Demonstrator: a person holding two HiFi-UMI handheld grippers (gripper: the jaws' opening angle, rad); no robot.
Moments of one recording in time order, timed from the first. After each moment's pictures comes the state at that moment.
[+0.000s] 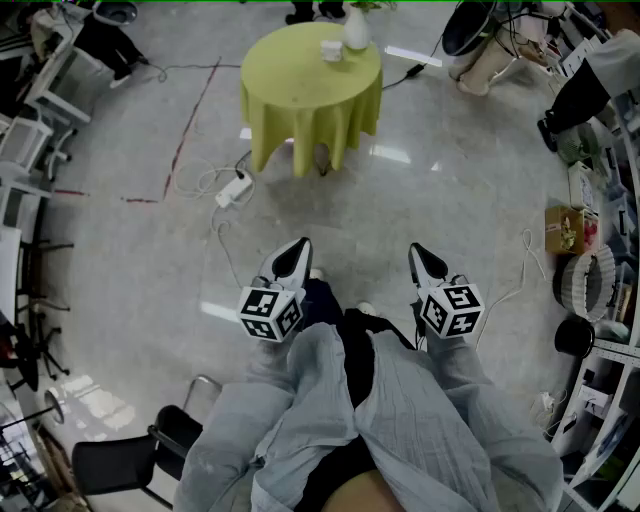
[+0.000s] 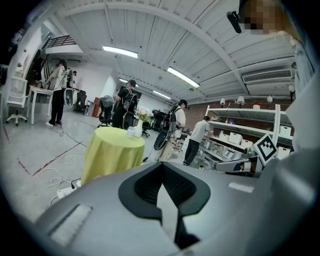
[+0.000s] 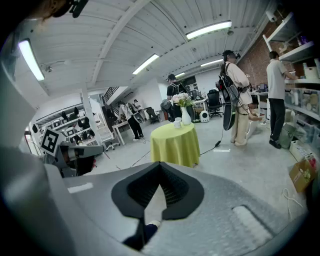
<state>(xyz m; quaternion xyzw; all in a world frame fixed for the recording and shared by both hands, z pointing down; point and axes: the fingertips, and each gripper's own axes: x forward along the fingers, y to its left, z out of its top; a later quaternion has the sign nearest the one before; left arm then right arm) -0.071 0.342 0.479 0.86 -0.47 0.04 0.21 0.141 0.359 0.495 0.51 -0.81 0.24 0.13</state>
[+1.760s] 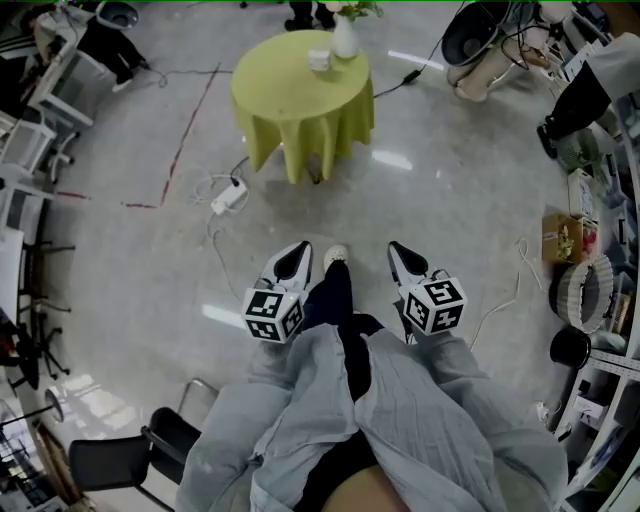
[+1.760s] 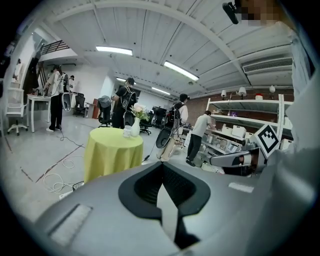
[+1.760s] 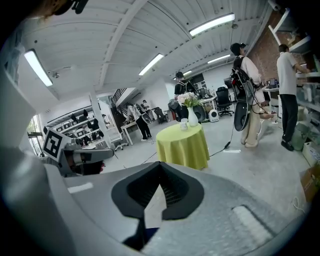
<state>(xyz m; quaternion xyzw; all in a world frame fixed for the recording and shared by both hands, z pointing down) -0.018 0.320 0.479 0.85 -0.47 0.08 0.20 0.148 0.326 0.489 0.47 -0.84 0.24 0.12</state>
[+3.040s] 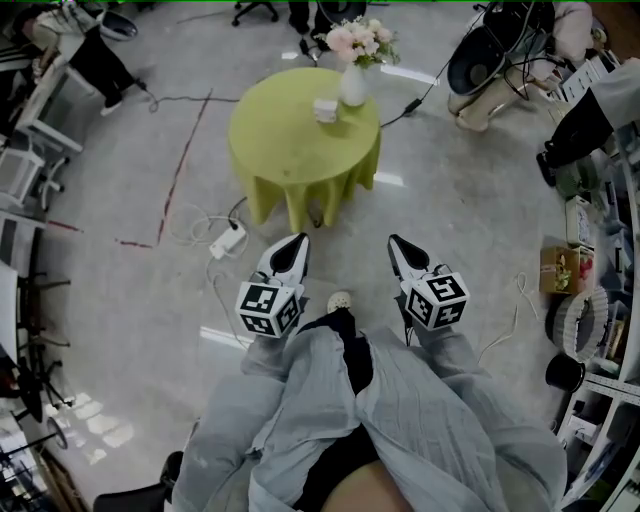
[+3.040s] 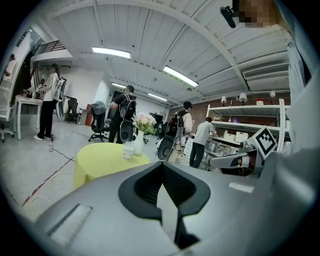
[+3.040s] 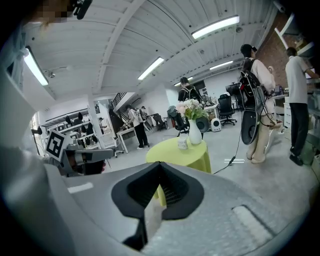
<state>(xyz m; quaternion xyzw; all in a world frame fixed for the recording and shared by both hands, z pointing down) -0.051 0.111 0.446 0.87 -0.45 0.05 0.17 0.118 0.122 0.456 0.48 -0.85 0.21 0.10</state>
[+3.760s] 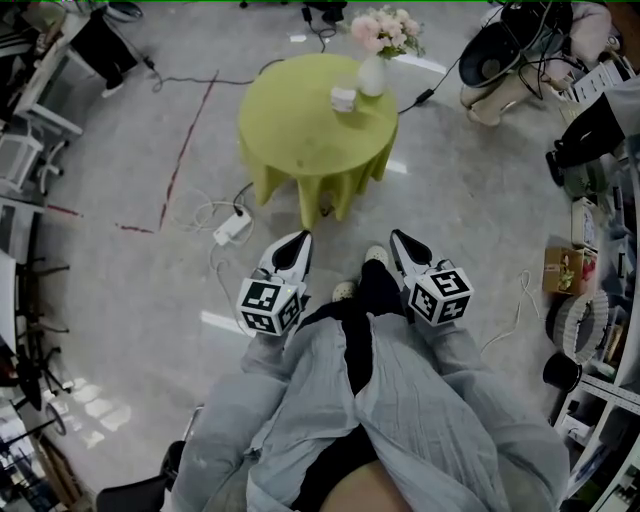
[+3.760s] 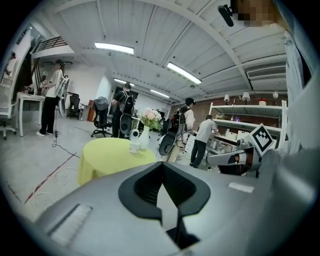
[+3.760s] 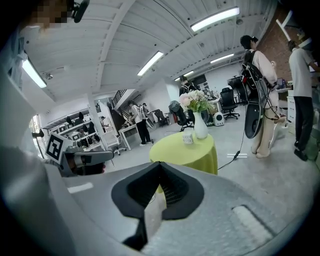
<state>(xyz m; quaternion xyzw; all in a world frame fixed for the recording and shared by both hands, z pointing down) -0.076 0.108 0.463 0.87 -0.46 0.06 0.19 0.091 0.109 0.471 0.46 -0.85 0.23 0.11</state>
